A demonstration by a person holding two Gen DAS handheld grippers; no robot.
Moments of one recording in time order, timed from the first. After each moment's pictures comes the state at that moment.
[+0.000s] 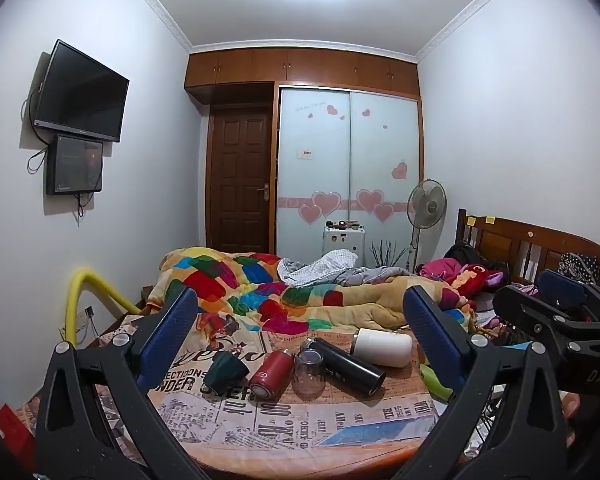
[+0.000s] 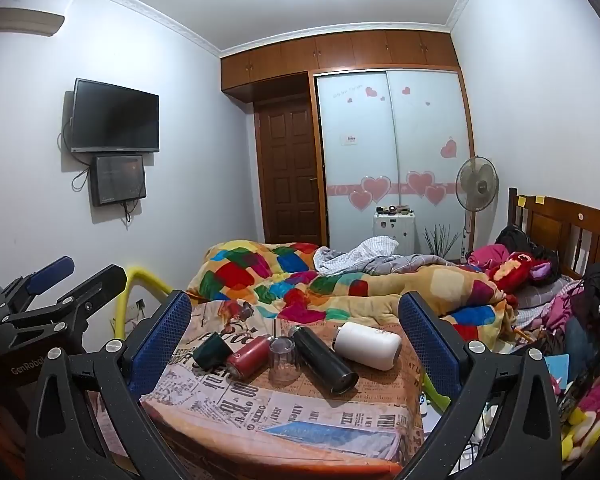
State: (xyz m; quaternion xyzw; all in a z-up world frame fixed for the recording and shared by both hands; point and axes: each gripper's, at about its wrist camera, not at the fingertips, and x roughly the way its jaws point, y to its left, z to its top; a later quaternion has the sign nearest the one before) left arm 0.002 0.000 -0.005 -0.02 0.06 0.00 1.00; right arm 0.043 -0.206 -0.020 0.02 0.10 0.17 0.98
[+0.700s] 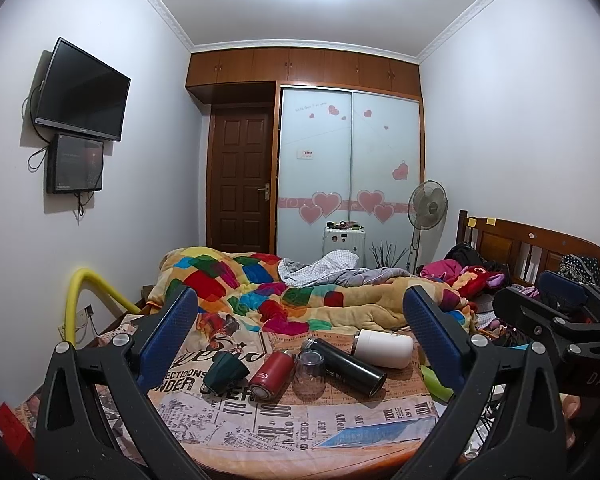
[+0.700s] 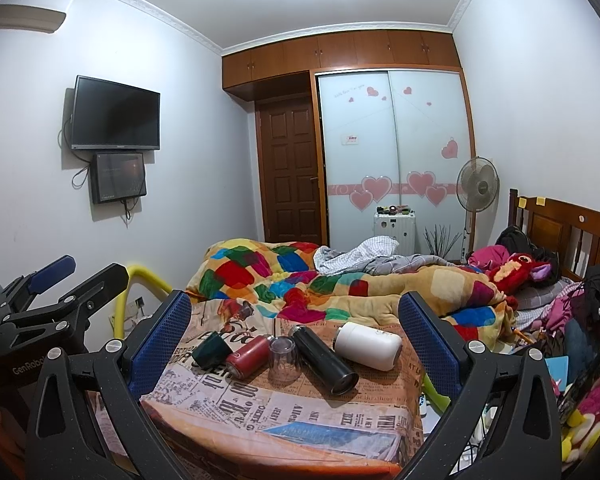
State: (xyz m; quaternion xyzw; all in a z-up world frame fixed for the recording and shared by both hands) left arm 0.003 -0.002 -0.004 -0.02 0.06 0.00 1.00; right arm 0.043 -0.205 -0.019 0.02 0.10 0.17 0.98
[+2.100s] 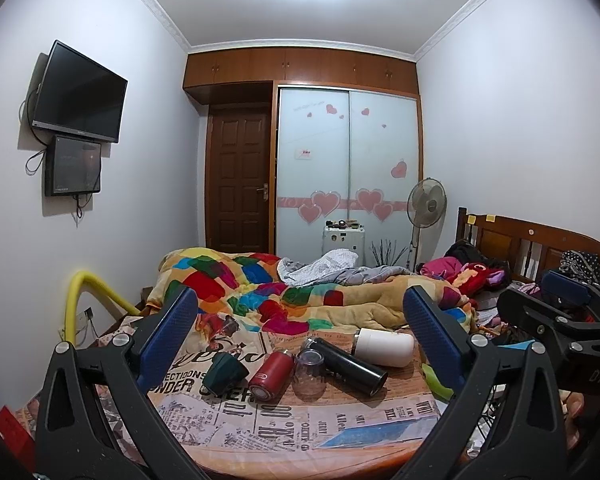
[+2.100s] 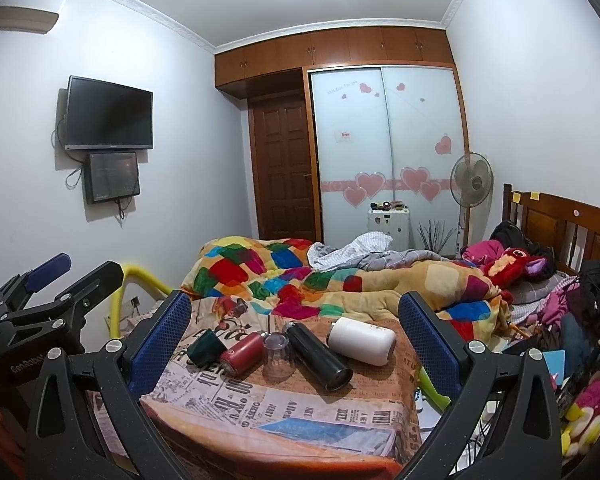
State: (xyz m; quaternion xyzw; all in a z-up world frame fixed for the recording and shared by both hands) left arm 0.007 -0.004 -0.004 -0.02 0.07 0.00 1.00; right arm 0.045 -0.220 -0.026 0.02 0.11 0.16 0.98
